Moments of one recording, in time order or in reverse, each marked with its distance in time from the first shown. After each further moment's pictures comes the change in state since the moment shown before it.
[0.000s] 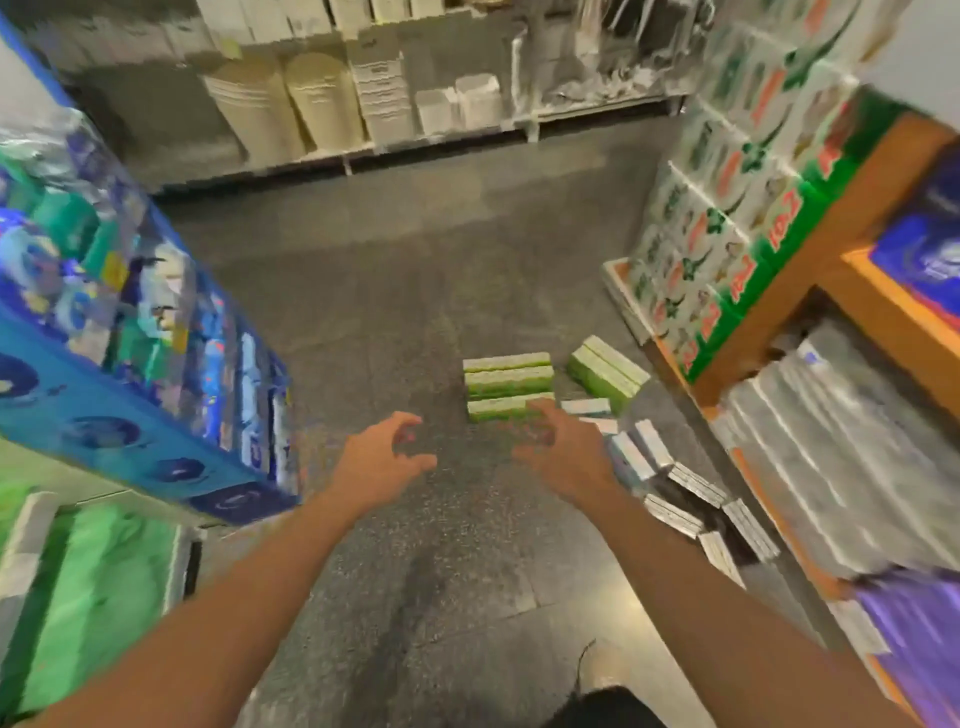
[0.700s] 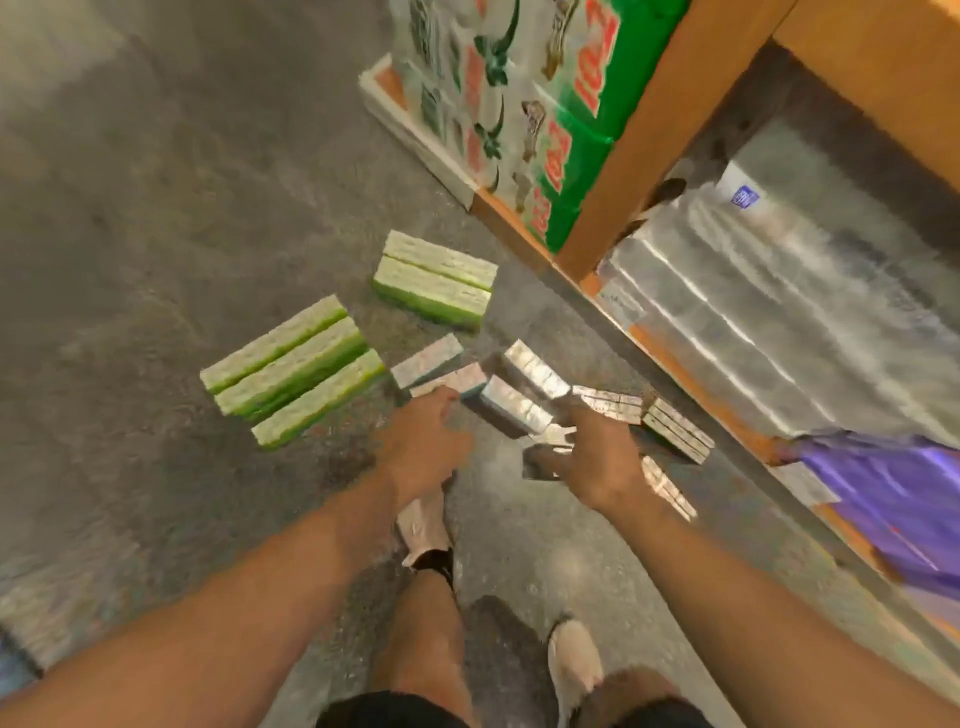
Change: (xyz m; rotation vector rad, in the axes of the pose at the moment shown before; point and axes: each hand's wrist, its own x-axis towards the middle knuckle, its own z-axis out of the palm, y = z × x) left_hand 0.470 0.128 0.416 0.159 -0.580 0.132; right_hand 0.274 0.399 -0.086 0.005 0.155 0.674
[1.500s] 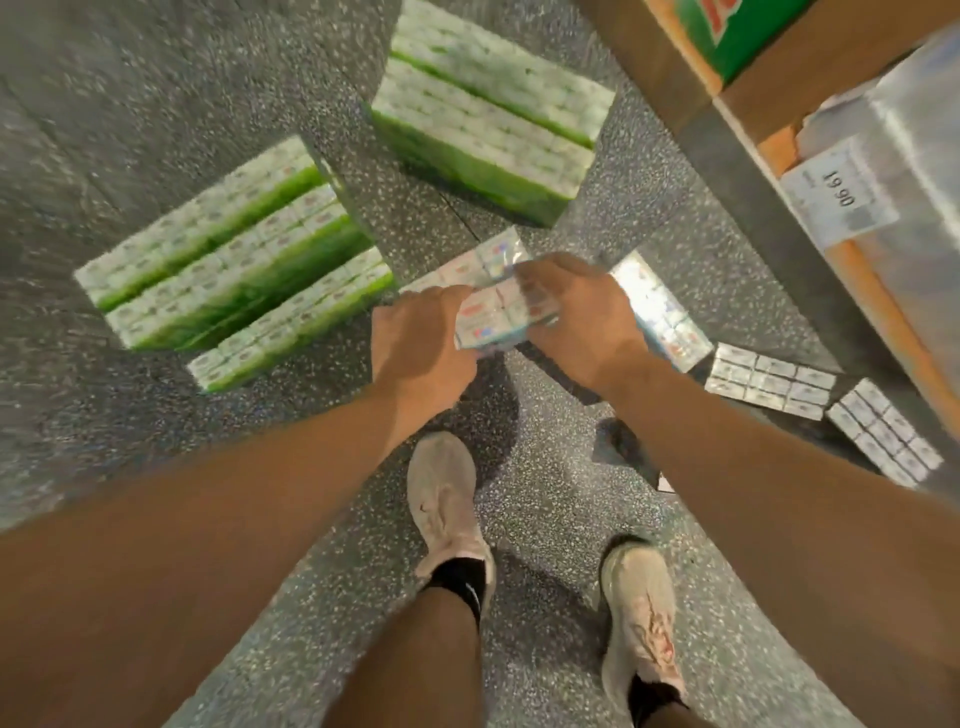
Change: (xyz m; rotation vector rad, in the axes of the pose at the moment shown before) left_hand 0.260 -0.162 0.077 0.499 0.229 0.125; right_hand 0.297 0.027 0.199 -0.236 -0.009 -0.427
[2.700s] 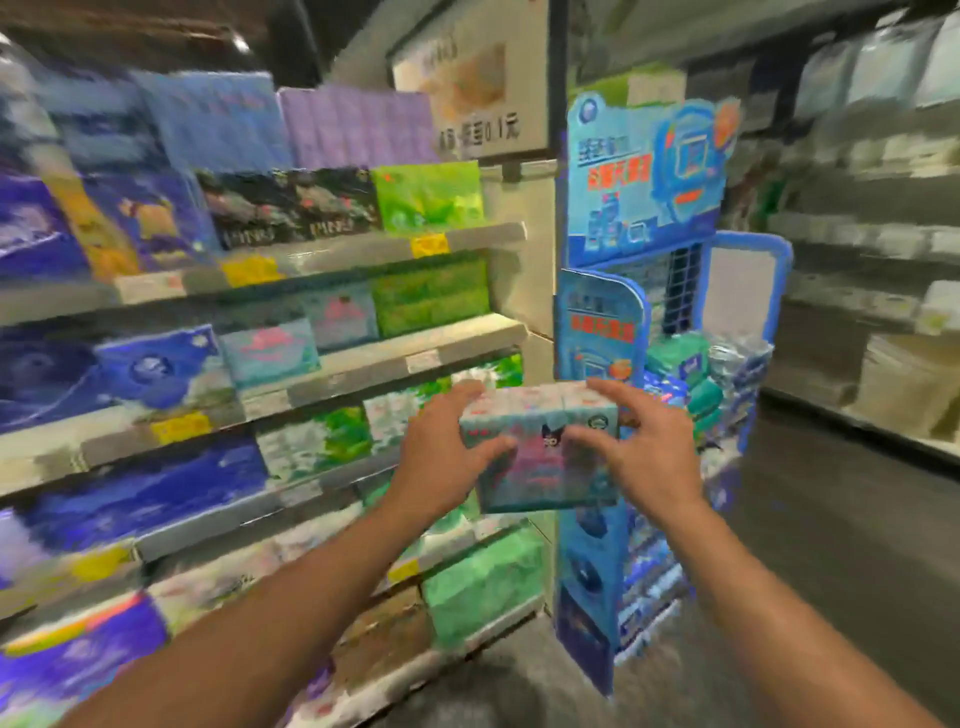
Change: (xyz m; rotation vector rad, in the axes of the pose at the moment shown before) left_hand -1.167 -0.017 -0.511 -0.200 1.573 -1.202; right_hand -0.779 -0.885 -0.203 0.572 -0.406 -1.528
